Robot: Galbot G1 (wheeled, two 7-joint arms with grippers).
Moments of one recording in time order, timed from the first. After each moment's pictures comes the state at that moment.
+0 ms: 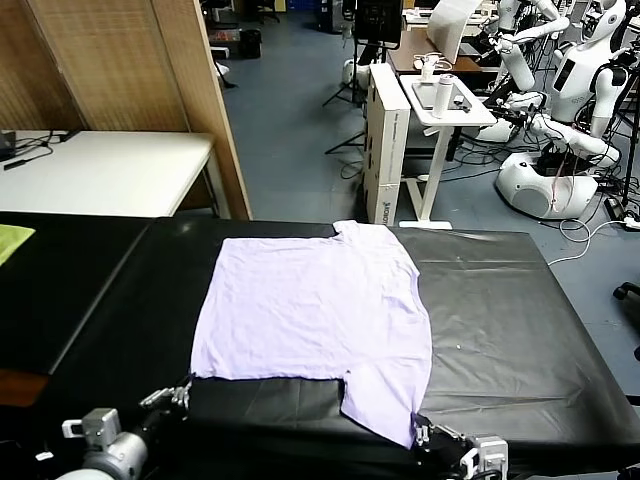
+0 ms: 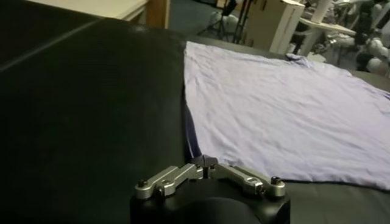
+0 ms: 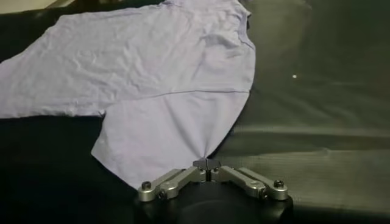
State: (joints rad) left arm 1.77 -1.15 -0.71 -2.19 -0.68 0.46 -0.10; right arm -1.90 1.20 0.51 2.47 0.50 -0.74 0.29
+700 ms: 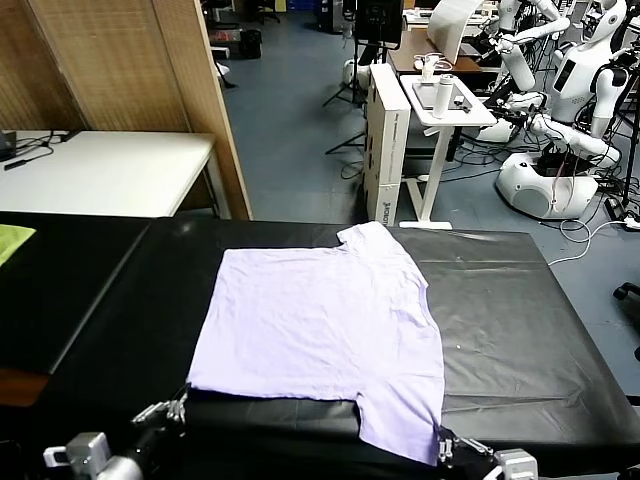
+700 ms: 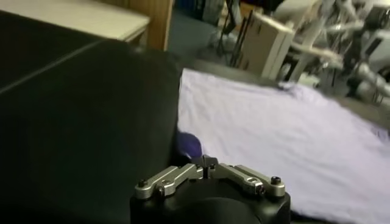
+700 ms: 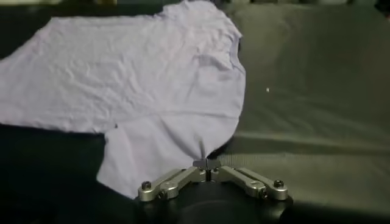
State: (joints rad) left arm 1.83 -1.20 -0.72 -2.29 -0.71 0.40 -0.12; right arm -1.70 1.11 0.56 2.39 0.64 -0.63 0.24
